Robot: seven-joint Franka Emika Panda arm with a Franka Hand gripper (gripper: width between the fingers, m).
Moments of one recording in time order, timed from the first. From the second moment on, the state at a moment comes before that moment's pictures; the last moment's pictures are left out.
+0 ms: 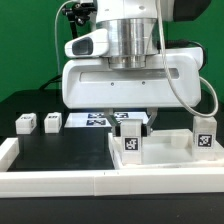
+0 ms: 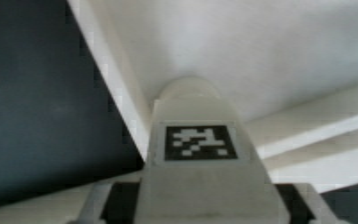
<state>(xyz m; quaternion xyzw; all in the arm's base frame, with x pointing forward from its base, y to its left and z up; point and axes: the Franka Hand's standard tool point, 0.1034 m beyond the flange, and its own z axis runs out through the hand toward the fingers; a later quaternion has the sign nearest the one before) 0.617 0.004 0.070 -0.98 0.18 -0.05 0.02</state>
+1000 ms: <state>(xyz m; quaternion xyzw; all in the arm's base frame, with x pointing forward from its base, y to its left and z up) 0.616 0.005 0.070 -0.86 0.51 -0.04 0.04</state>
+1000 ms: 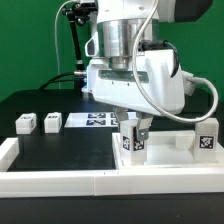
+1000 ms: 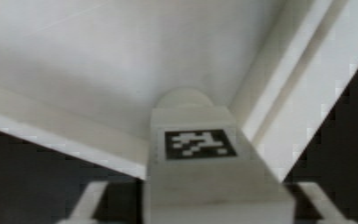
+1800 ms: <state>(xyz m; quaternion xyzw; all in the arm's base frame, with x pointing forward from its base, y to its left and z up) 0.615 0.004 0.070 -0.97 0.22 -0.04 0.03</state>
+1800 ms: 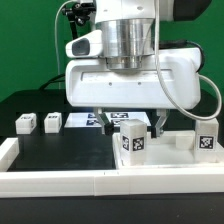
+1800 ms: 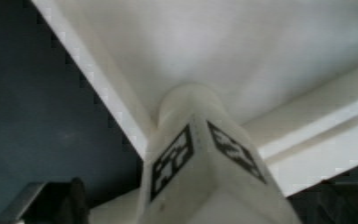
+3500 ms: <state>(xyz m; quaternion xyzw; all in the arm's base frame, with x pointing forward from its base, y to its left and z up) 0.614 0.004 0.069 -0.99 -0.17 -0.05 0.00</state>
